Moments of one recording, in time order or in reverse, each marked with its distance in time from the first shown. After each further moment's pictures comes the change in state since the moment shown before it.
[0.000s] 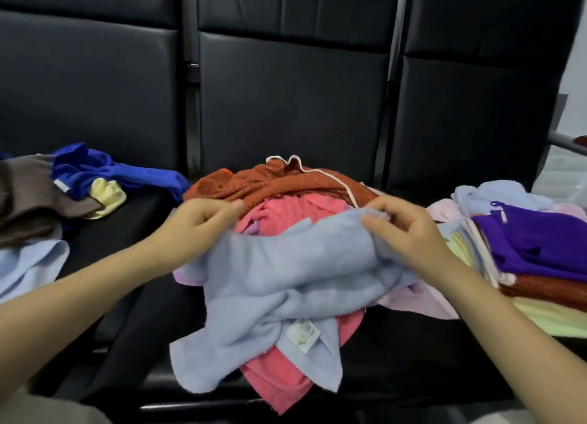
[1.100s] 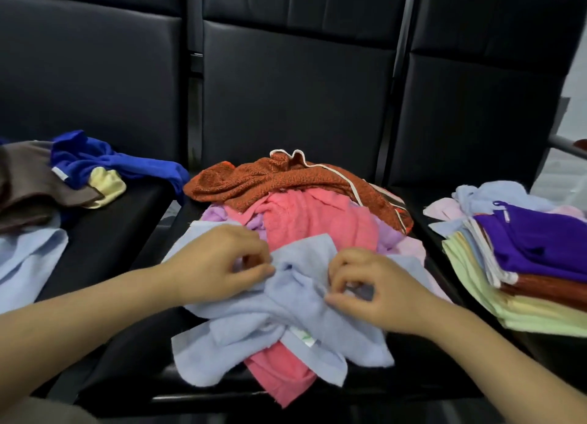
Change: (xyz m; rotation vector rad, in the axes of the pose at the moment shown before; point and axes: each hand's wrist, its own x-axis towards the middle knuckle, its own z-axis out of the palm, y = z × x) left_hand -0.027 0.004 0.024 0.365 -0.245 0.271; right_hand -0.038 0.011 0.042 -0.313 -0.359 -0.199
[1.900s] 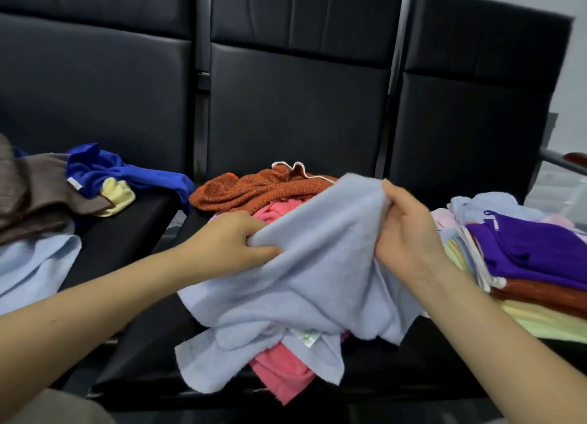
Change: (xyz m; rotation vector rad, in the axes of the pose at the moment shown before) left_hand 0.017 0.015 -0.016 -0.132 0.031 -0.331; right_hand 0.045 -0.042 -0.046 1.401 0.605 0.549
